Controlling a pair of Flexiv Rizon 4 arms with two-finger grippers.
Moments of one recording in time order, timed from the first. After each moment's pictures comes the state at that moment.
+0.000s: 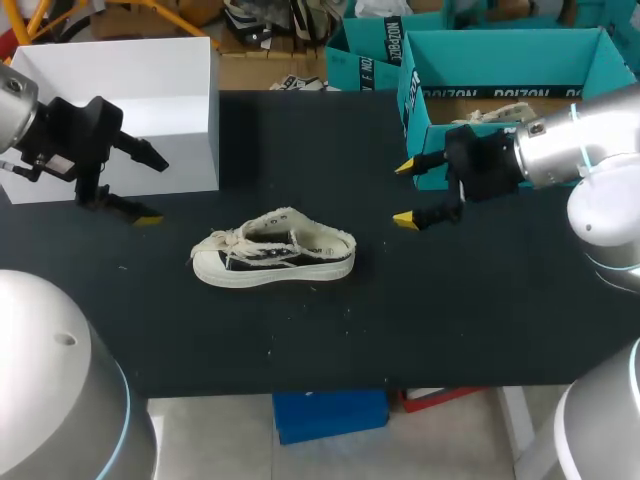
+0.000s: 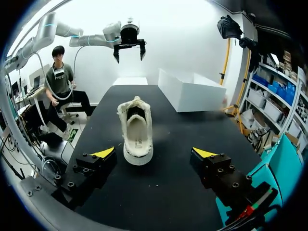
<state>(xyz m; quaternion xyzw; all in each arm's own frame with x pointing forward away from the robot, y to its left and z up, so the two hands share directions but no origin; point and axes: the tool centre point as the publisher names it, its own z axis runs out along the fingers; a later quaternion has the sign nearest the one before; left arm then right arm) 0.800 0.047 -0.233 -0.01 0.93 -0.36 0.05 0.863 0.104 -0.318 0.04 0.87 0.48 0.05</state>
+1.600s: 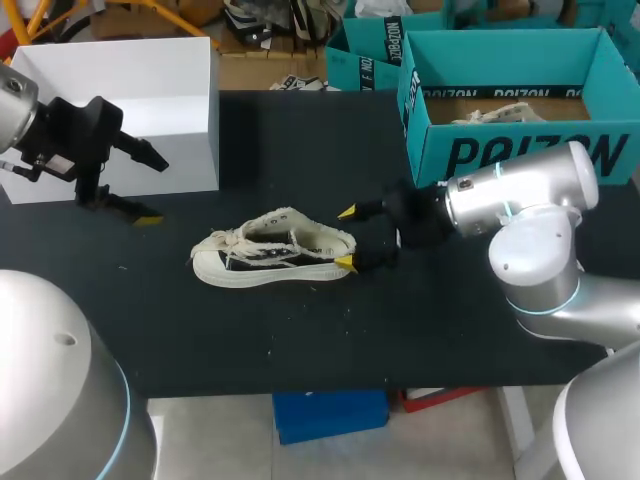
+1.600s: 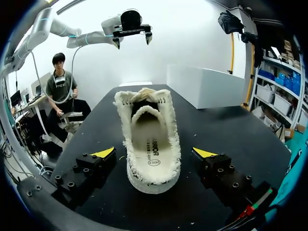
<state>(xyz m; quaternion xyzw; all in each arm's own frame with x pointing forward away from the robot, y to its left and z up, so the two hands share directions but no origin) 0.800 0.047 -0.233 -0.01 0.93 -0.36 0.05 0.841 0.194 -0.399 0.05 0.86 0.52 0.01</state>
